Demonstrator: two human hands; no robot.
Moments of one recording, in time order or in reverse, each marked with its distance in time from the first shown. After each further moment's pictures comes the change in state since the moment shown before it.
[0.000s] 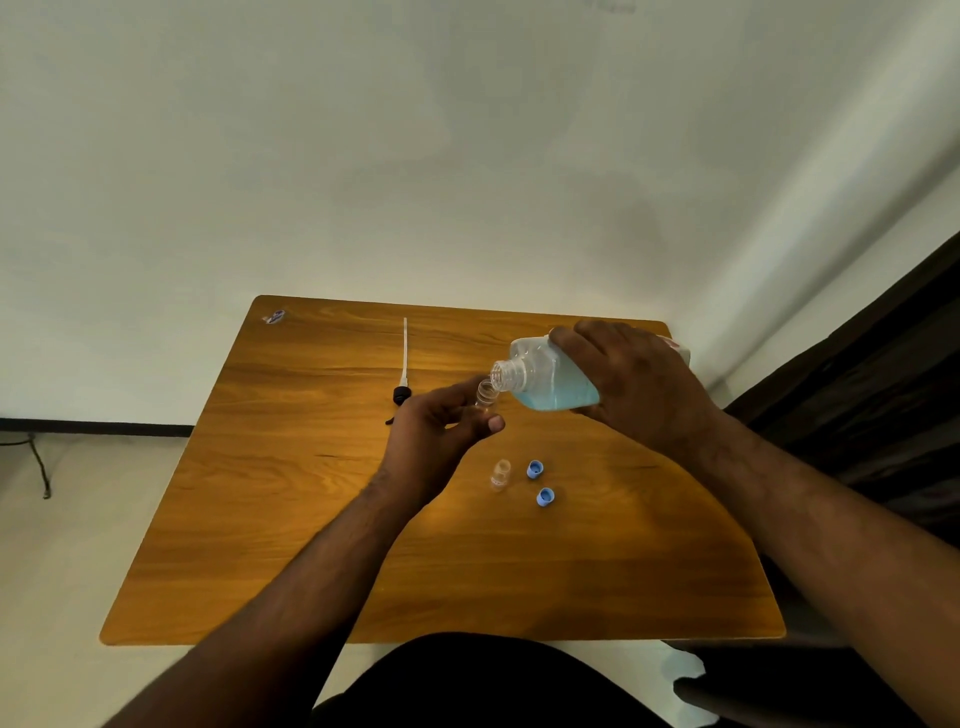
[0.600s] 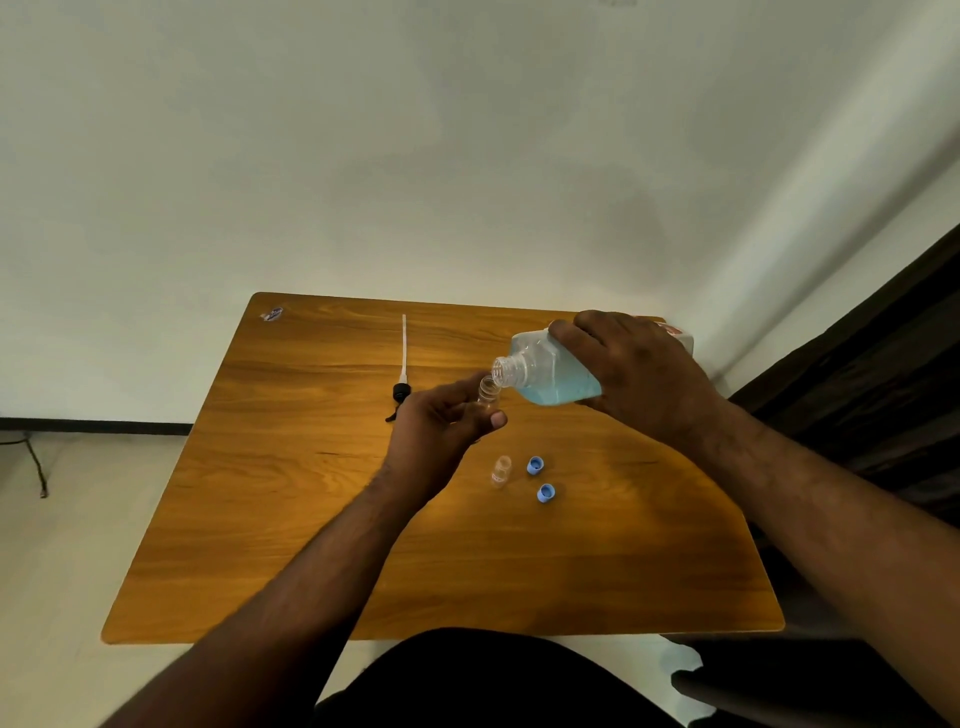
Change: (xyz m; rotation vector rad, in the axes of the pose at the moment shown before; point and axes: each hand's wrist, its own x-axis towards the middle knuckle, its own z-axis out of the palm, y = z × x) left_hand 0.004 -0.006 0.002 -0.108 -0.022 -0.012; right_hand 0.004 0.003 -0.002 -0.035 -0.005 -0.026
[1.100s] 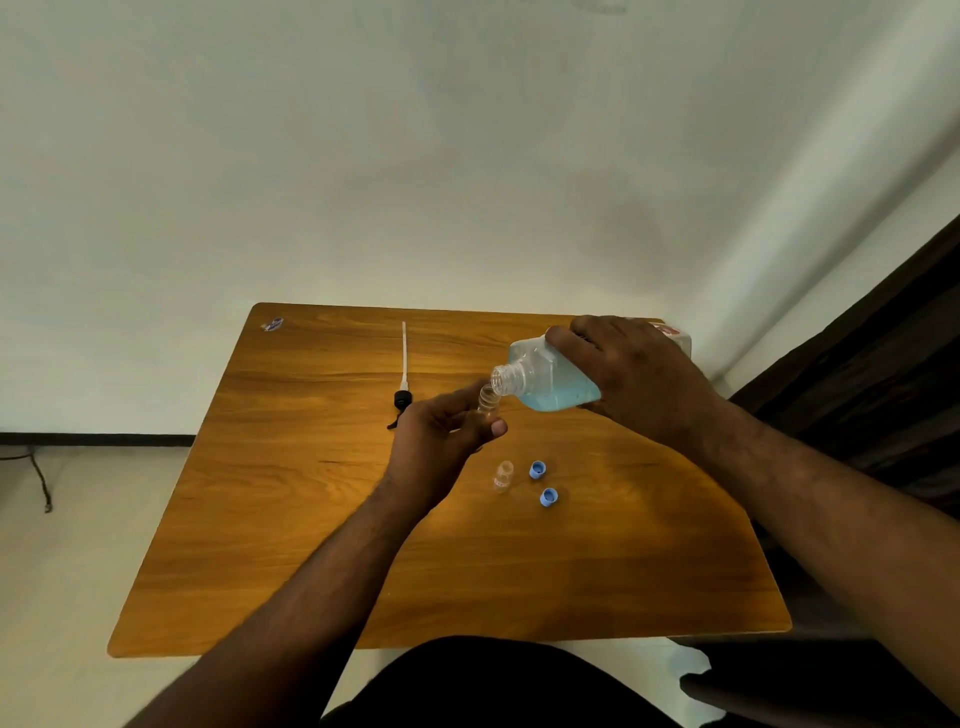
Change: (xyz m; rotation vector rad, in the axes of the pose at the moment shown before) left_hand -0.003 -0.001 0.000 -0.034 -0.005 0.003; right_hand 0.001 0.002 0.002 -0.018 -0.007 -0.037
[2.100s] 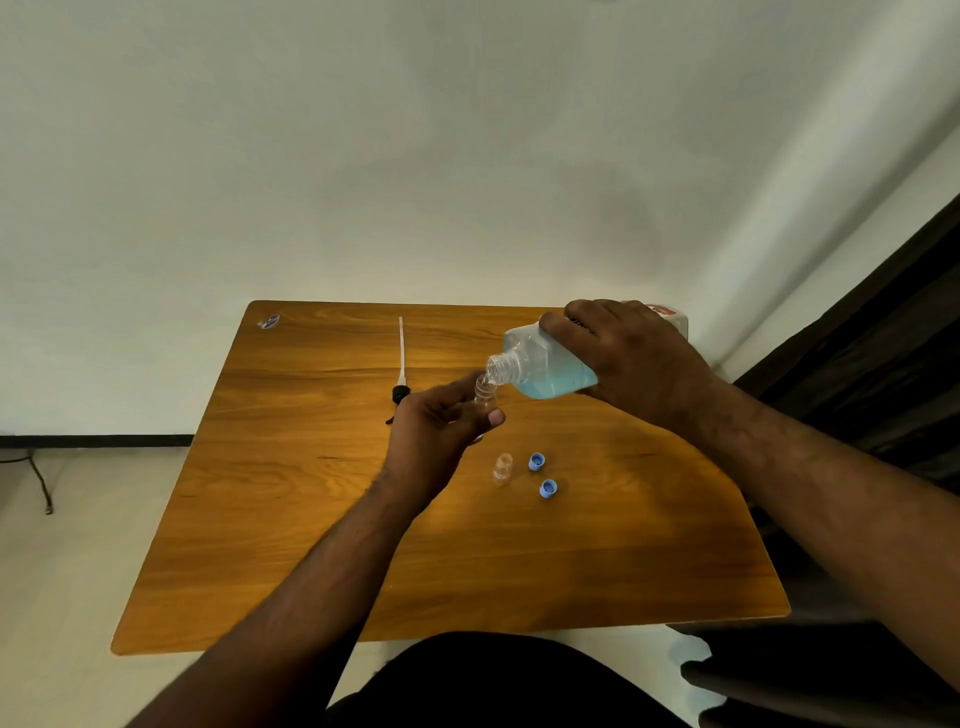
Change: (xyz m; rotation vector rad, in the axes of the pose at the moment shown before) left_hand 0.000 0.002 0.000 0.003 -0.002 0.004; right_hand 0.004 0.003 -0.003 -0.035 0.014 -0.014
